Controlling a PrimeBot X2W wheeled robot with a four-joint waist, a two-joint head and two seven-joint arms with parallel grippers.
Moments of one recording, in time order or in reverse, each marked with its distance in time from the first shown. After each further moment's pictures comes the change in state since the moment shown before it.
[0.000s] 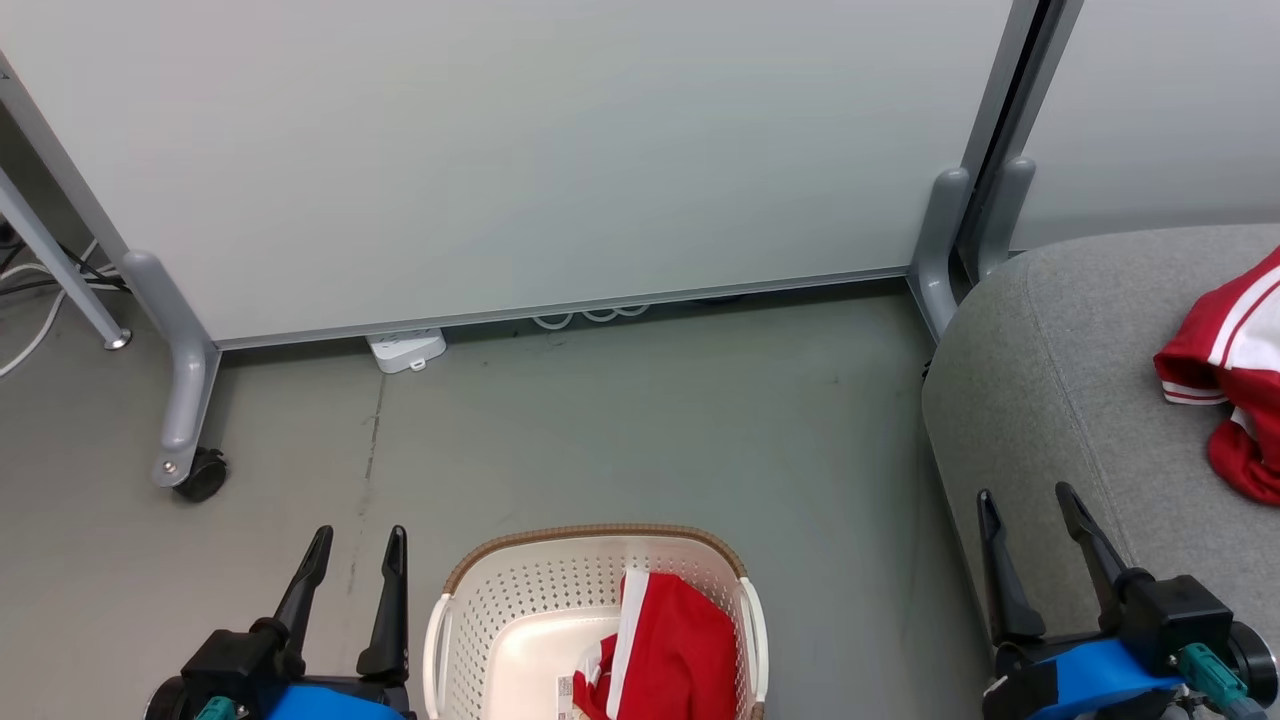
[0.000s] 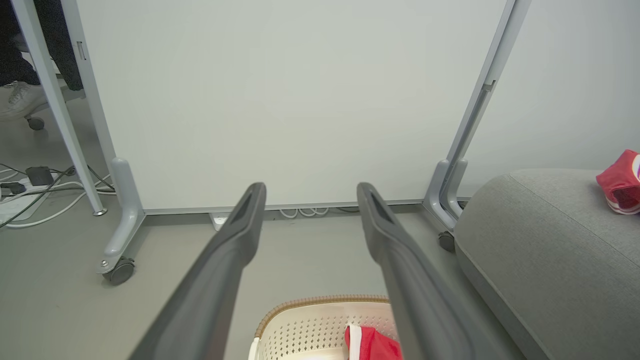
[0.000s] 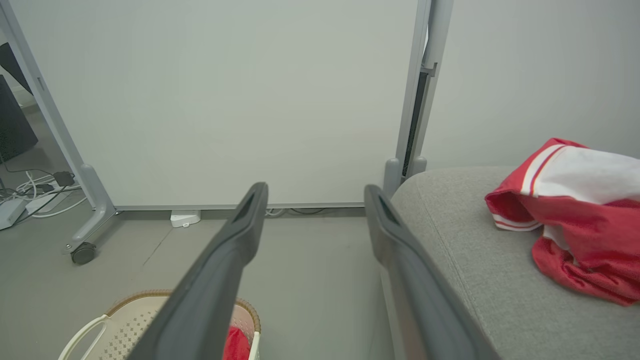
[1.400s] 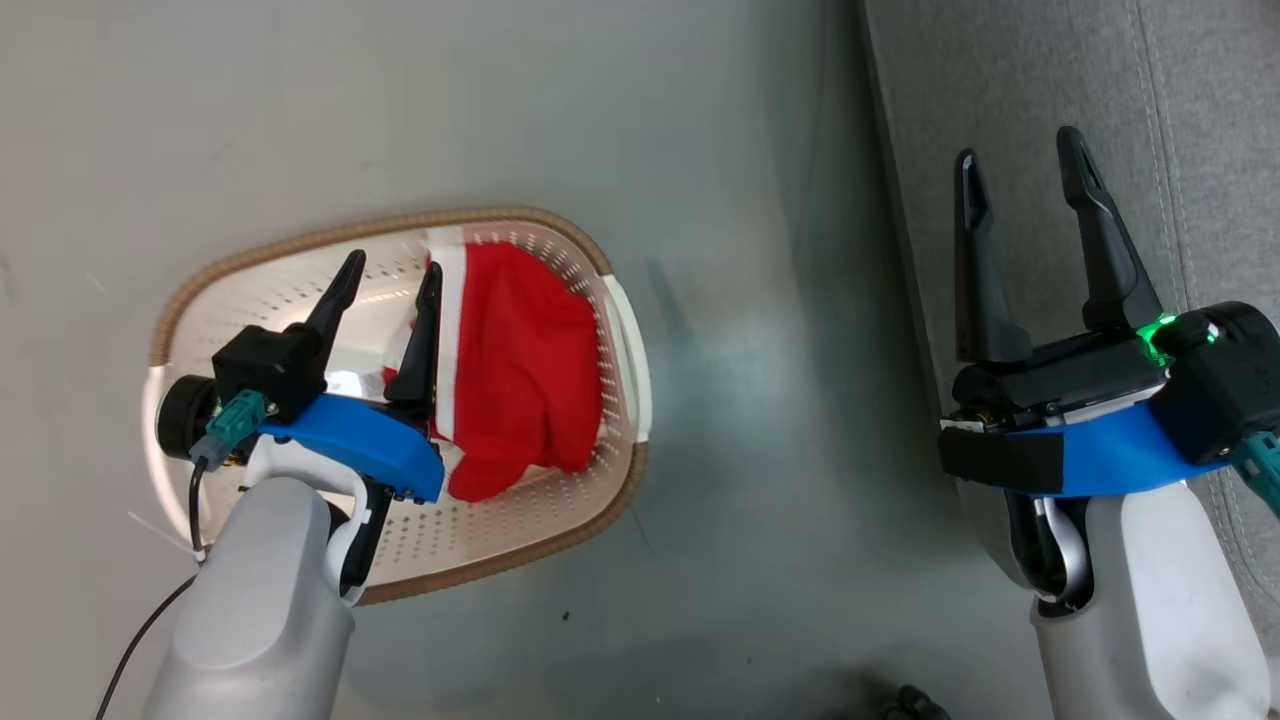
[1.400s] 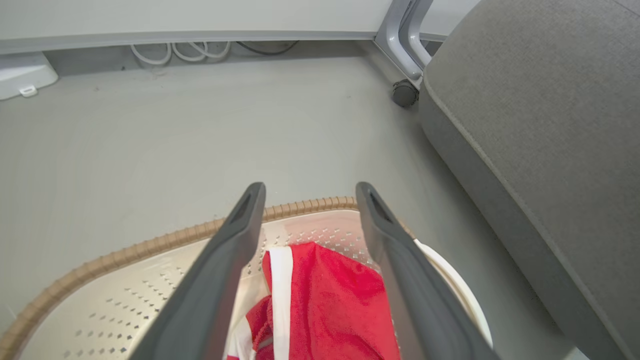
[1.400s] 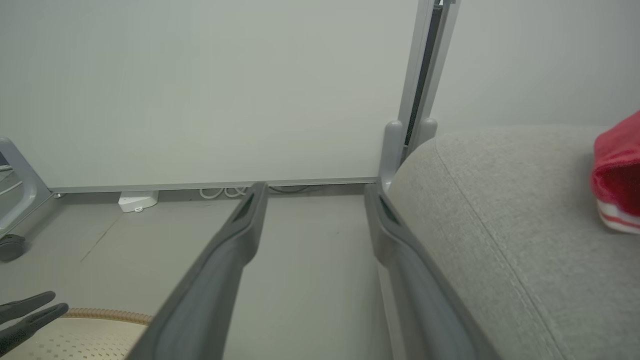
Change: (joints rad) left arm -0.554 0.059 -0.176 0.330 -0.045 0.000 0.000; right arm -0.419 0.001 0.117 -0.118 0.057 0.000 -0.075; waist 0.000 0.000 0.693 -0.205
